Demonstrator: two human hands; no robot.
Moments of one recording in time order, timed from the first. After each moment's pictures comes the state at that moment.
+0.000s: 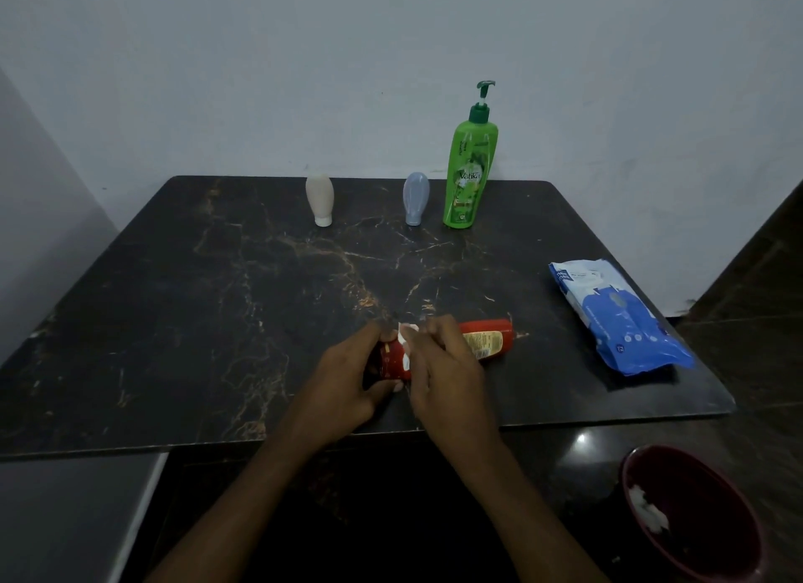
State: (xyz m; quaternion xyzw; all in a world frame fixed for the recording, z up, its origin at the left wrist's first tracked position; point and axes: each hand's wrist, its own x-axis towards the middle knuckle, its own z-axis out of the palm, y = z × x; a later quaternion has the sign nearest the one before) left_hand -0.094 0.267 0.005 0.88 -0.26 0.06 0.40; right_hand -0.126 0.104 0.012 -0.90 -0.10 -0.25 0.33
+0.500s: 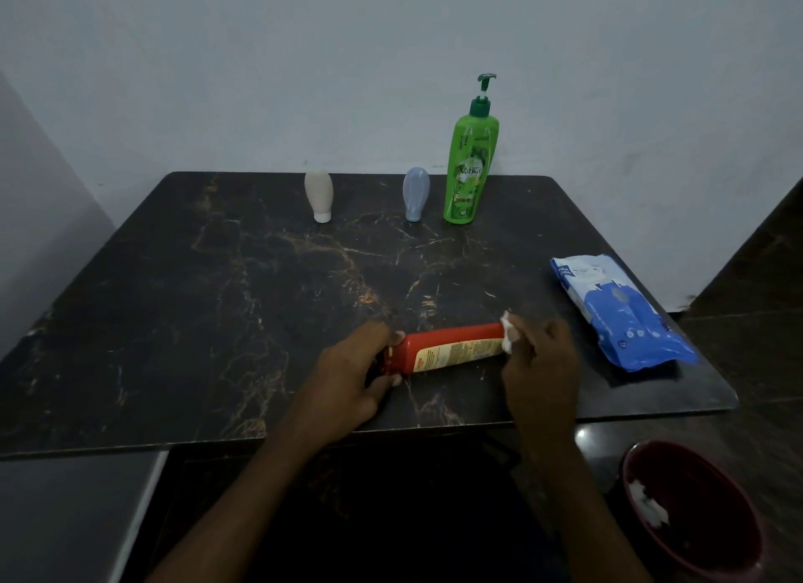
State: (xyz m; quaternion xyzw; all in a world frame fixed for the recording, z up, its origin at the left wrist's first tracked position) left_hand -0.093 0.268 0.003 0.89 -0.30 0.10 0.34; right_hand -0.121 0.025 -0.002 -0.88 0.15 -0.28 0.34
